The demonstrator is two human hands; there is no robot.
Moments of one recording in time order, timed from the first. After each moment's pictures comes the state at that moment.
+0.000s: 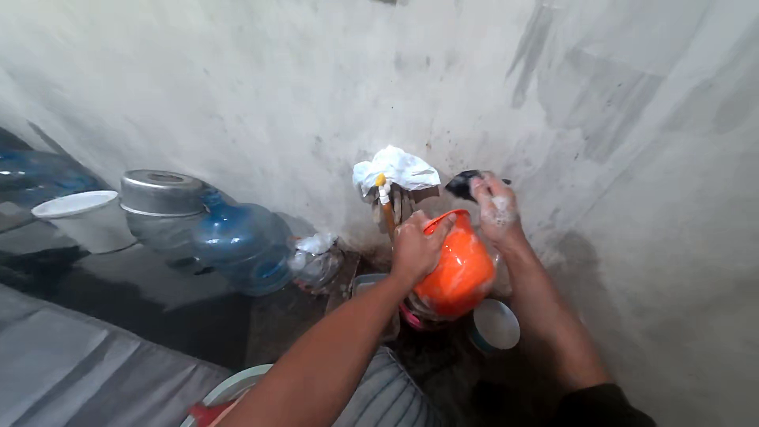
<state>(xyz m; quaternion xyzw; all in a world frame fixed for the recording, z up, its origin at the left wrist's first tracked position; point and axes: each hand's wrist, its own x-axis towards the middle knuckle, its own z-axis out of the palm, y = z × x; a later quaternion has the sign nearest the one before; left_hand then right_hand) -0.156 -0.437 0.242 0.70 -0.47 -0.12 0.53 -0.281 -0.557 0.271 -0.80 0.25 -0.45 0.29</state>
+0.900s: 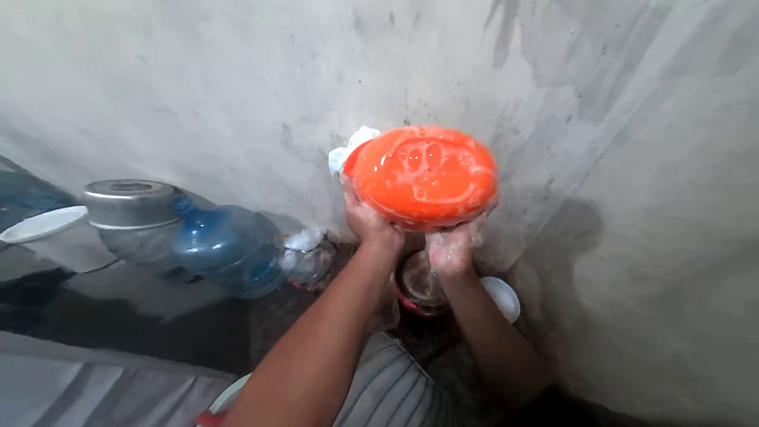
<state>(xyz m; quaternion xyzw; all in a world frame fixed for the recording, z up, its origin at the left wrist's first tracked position) -0.148 -0.471 0.271 0.31 -0.07 -0.27 0.91 -0.230 -0.493 0.211 -0.20 0.12 -0.64 0.74</state>
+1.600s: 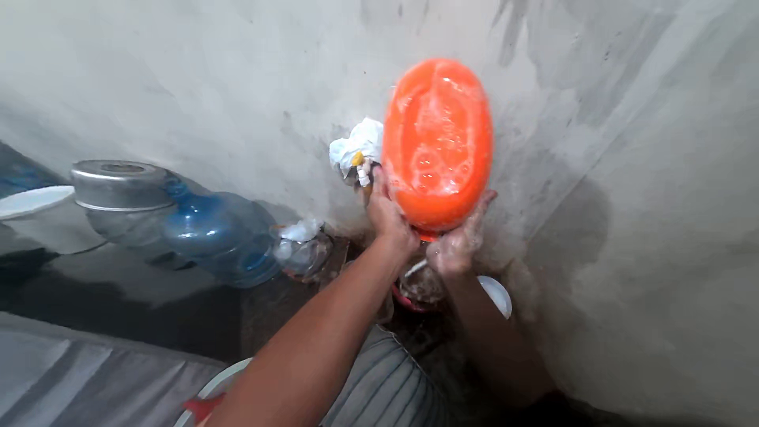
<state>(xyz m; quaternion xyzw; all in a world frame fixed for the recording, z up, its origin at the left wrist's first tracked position) -0.174 -0.461 0.274 0.36 -0.06 -0.36 0.86 -0.243 -0.474 0.220 -0.34 0.15 -0.64 0.67</state>
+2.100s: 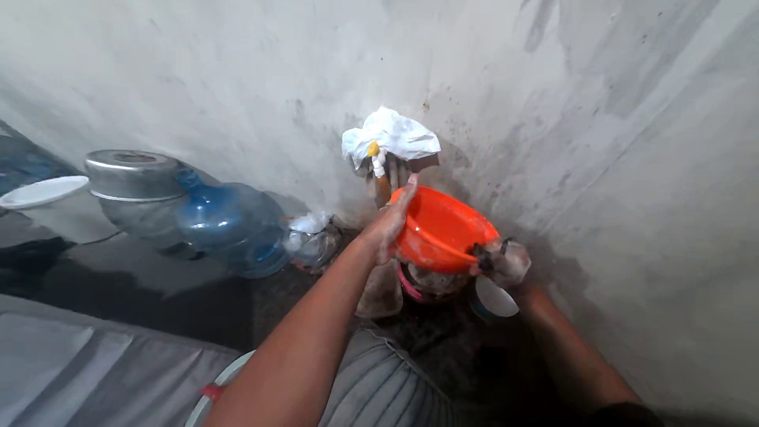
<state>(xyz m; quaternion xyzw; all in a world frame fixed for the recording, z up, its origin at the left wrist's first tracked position) -0.108 -0.423 0.241 0.64 -0.28 -0.53 0.49 -0.353 -0.558 0.105 -0.87 0.13 -0.47 0.06</state>
